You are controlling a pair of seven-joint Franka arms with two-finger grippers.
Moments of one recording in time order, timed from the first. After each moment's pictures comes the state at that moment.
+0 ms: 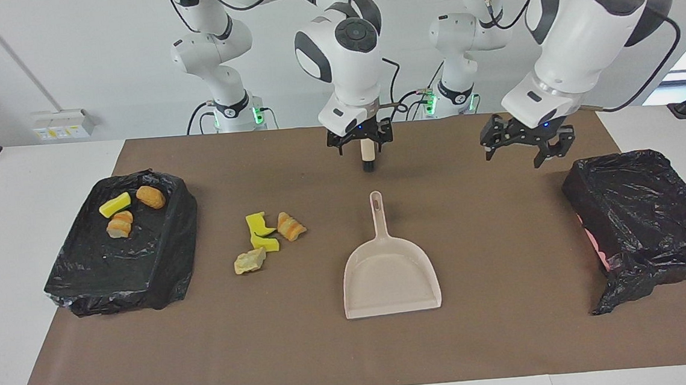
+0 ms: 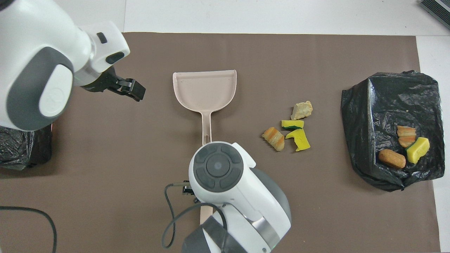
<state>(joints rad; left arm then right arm) -0.28 0.31 -0.06 -1.31 0.00 1.61 -0.01 0.59 0.11 0.19 -1.82 0.18 1.82 0.80</state>
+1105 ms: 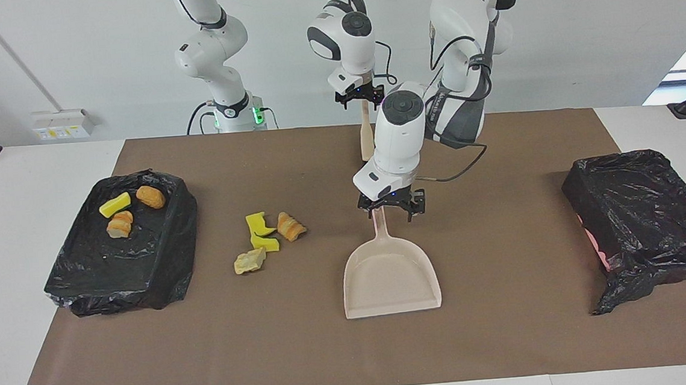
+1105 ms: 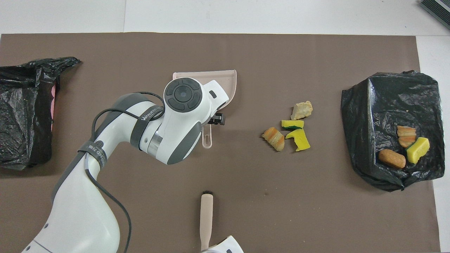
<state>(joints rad) -0.54 0.42 -0.07 -1.67 0.03 2.16 -0.42 0.91 -0.06 0.19 -2.39 0.33 2.27 1.07</state>
